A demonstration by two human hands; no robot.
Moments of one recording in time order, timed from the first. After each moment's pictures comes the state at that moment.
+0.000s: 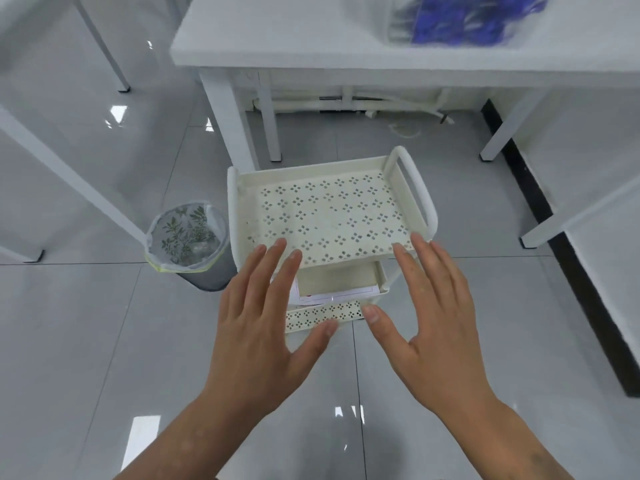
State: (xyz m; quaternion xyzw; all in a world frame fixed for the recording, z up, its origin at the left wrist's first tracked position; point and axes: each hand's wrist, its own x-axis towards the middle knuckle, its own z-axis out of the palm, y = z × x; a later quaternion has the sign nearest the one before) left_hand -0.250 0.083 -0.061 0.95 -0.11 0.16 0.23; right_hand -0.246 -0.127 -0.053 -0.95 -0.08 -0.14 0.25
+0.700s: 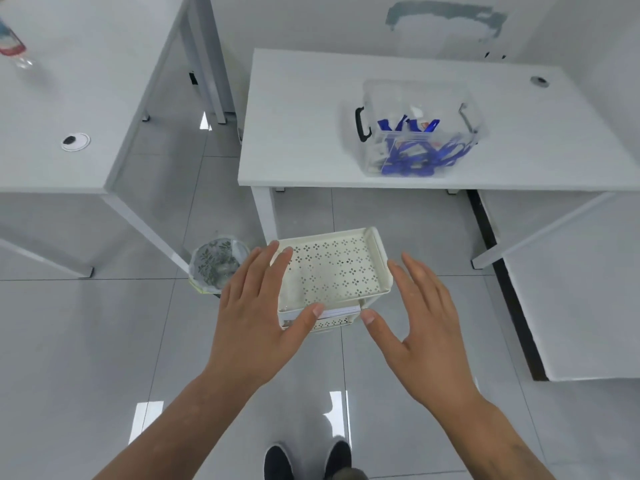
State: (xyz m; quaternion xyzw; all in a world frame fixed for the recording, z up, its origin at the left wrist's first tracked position) left_hand -0.239 0.135 0.243 0.96 -0.05 0.04 0.26; right_hand -0.257 -0.091 0.257 -0.97 -0.03 -0.05 0.25
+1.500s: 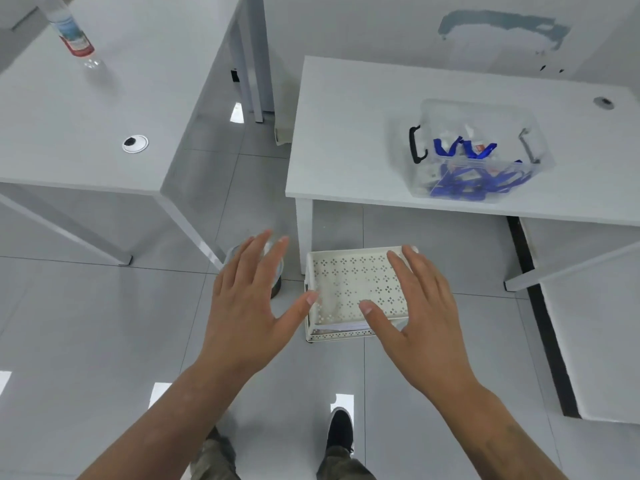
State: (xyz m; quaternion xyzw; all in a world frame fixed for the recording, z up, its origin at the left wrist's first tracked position) left_hand -0.201 0.218 0.268 0.96 -0.01 0.05 0.26; right_hand -0.197 -0.018 0.273 -0.96 -0.07 -0.03 0.26
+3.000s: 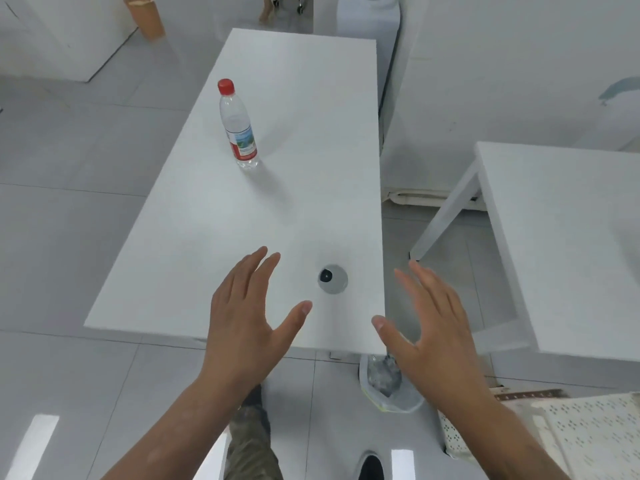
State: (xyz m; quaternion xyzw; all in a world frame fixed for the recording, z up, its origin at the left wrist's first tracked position) left_hand 0.078 0.759 0.258 0.96 0.05 0.07 0.28; right_hand 0.094 0.509 0.259 -0.96 -0.08 0.01 0.27
